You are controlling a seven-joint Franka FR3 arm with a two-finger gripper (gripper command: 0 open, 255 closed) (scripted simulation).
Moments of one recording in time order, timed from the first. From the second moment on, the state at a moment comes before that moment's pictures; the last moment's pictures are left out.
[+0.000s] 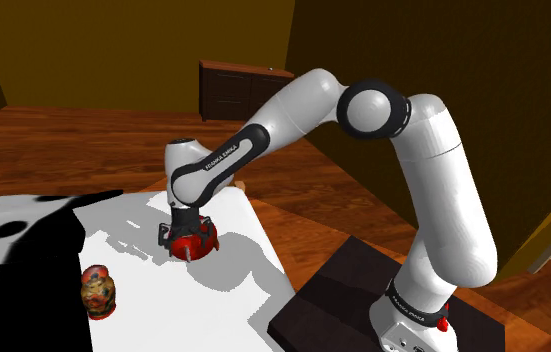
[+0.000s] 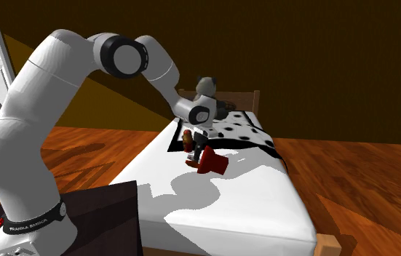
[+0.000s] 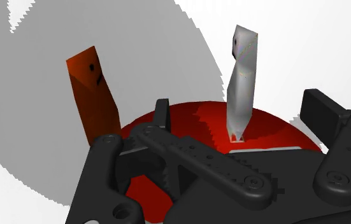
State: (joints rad) arm 0.21 0.66 0.25 -1.77 -0.03 2.29 0.88
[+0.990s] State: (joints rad) arm 0.20 0.64 0.26 -1.77 -0.02 2.27 0.88
